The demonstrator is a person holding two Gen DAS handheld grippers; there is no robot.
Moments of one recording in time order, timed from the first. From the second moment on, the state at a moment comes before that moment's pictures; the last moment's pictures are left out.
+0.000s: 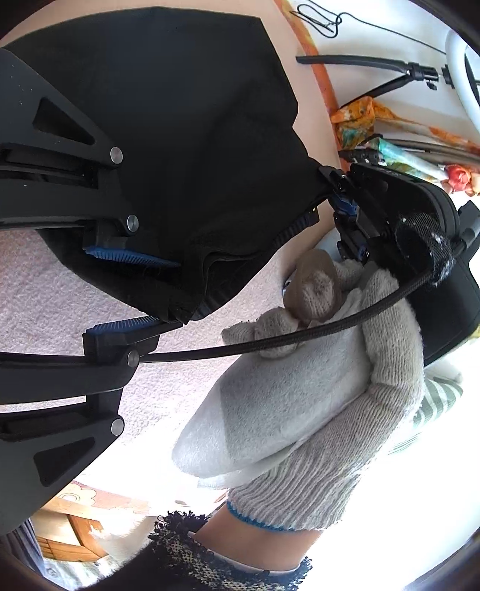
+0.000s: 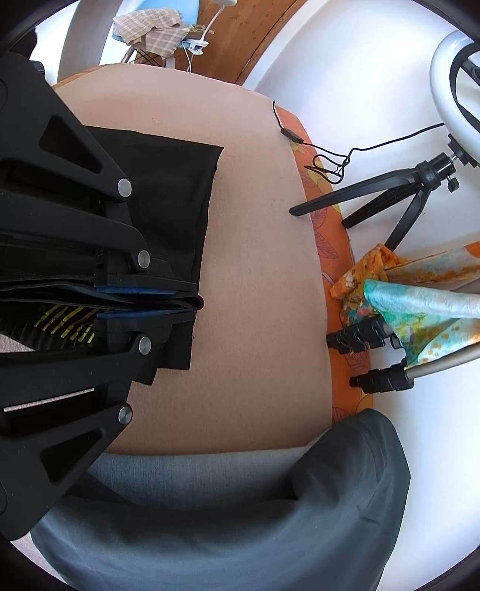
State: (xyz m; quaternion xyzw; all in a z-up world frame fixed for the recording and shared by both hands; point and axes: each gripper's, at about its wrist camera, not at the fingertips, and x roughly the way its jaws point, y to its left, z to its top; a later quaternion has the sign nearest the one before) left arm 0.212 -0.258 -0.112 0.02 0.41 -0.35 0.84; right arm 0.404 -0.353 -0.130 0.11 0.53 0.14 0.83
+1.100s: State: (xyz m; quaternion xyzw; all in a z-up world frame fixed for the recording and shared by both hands) left arm 0.275 -0.066 -0.101 -0.22 0.45 -0.28 0.82; right arm 0.258 -0.384 -0.118 0.25 0.51 0.11 0.82
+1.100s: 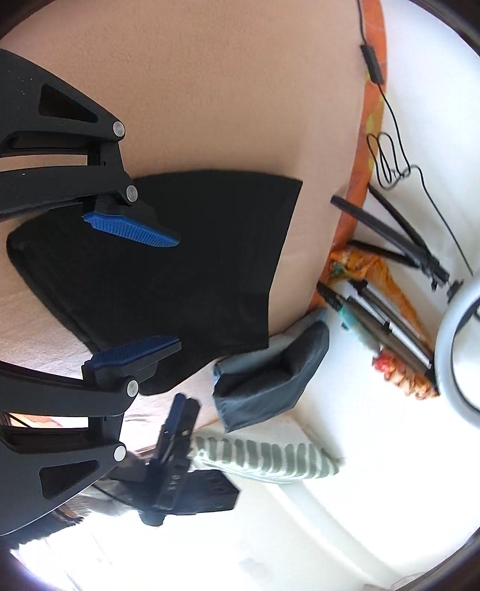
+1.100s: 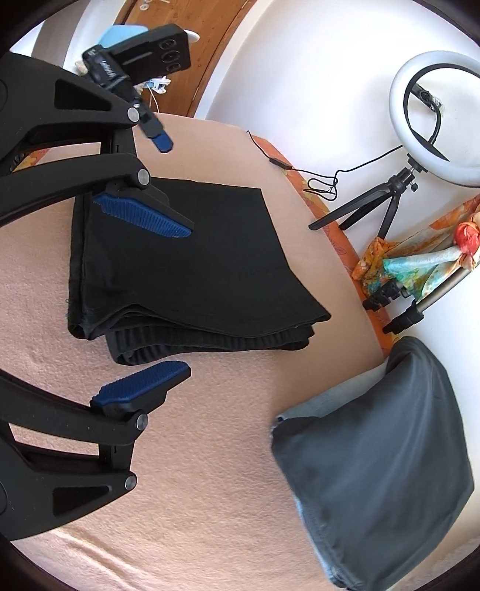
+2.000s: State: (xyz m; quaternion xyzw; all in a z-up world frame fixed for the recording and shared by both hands) left arm 0.375 -0.043 -0.170 -0.34 0.49 -0.26 0.76; right arm 0.255 -0.406 -0.174 0.35 0.51 0.15 0.77
